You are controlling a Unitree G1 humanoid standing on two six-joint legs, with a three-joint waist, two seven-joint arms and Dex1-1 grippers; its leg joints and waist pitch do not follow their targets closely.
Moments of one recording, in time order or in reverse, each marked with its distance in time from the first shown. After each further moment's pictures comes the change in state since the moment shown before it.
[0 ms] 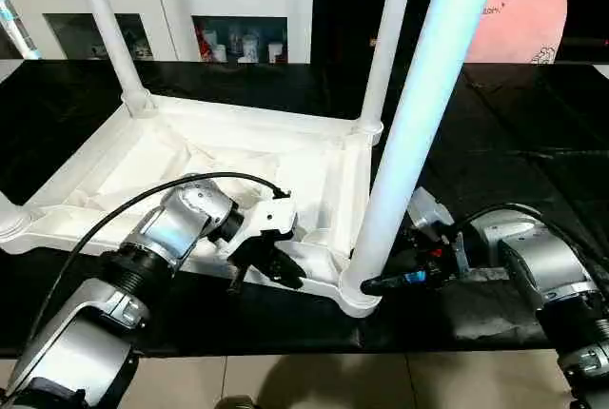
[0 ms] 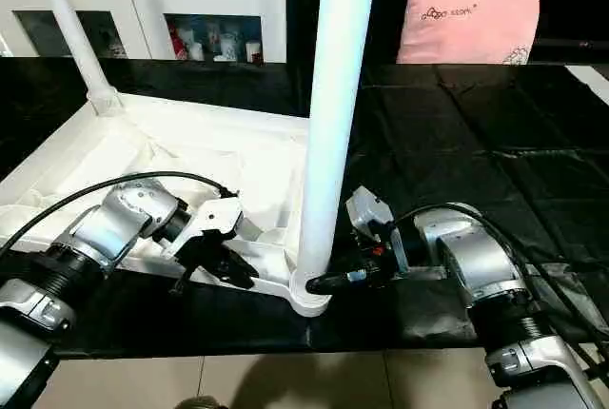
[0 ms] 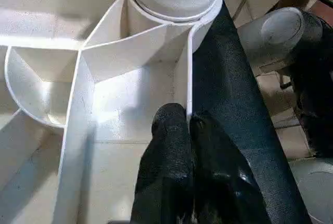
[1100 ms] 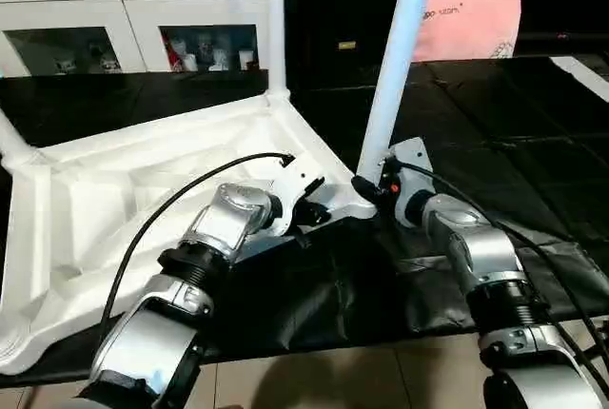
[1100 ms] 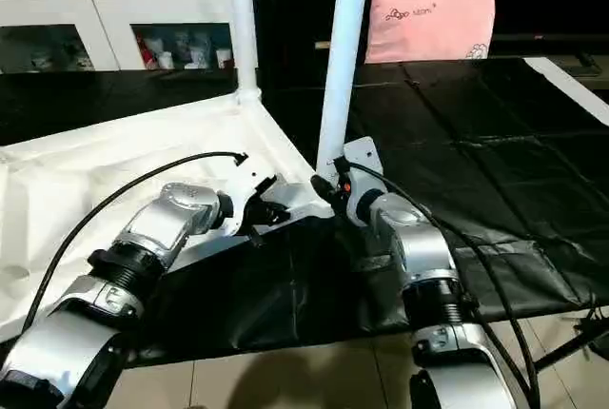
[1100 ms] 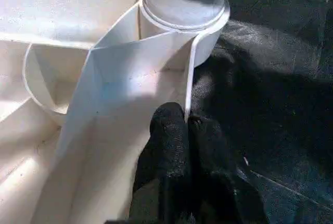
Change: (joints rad) left arm -0.058 -0.309 0.238 0.166 0.039 0.300 0.733; right arm -0.080 0.368 -0.236 0.114 -0.197 0.154 -1.050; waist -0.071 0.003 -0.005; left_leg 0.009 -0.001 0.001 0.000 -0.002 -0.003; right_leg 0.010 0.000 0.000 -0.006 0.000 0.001
